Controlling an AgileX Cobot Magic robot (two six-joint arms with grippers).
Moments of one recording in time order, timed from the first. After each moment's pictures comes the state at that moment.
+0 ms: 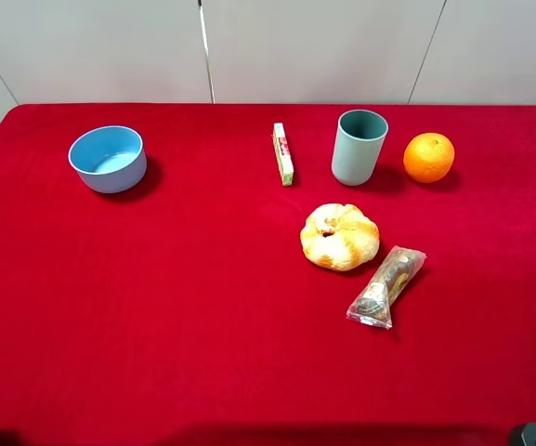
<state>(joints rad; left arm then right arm) -0.01 0.00 -0.50 -0.15 1.06 0.17 -0.05 -0.01 -0.50 0.06 1.02 -0.03</state>
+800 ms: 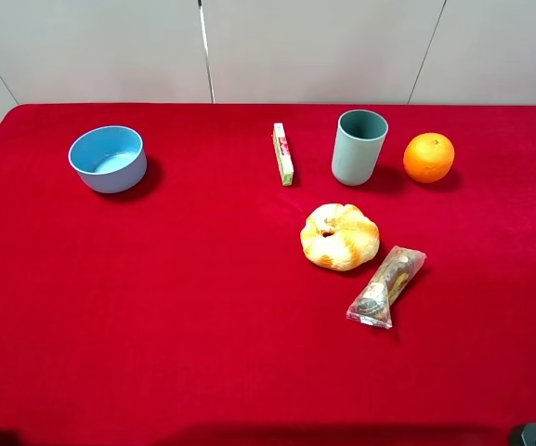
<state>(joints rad) -0.01 0.00 -0.50 -0.16 1.06 0.17 -0.05 -0.01 -0.50 0.06 1.02 -0.03</state>
